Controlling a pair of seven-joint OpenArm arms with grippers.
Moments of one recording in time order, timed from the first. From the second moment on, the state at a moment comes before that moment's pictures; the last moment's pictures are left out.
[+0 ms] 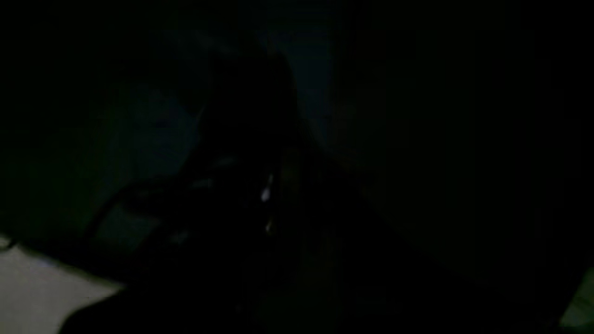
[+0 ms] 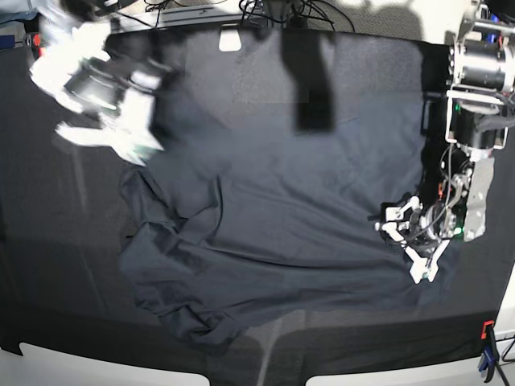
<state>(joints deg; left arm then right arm) -26.8 -16.4 9.6 51.0 -26.3 -12.5 49.4 -26.1 22.3 9.9 124.6 5.4 36.1 -60.3</state>
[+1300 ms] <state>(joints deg) -26.7 -16.5 9.5 50.8 -28.5 -15.3 47.4 -6.1 21.6 35.4 75.9 48.4 35.5 -55.9</state>
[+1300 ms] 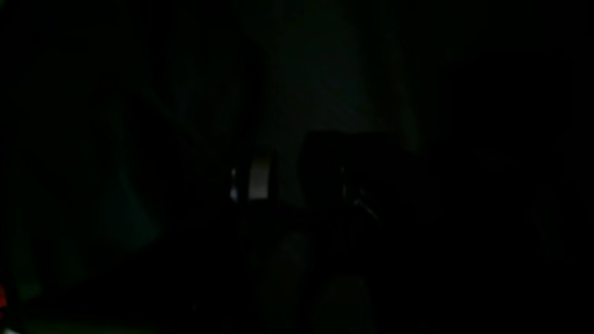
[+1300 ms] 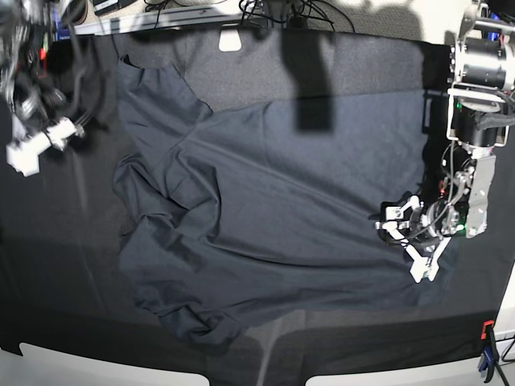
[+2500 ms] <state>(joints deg) -26.7 -16.5 9.5 50.8 -28.4 -15.3 47.3 8.6 24.7 35.7 63.5 43.9 39.0 -64.7</state>
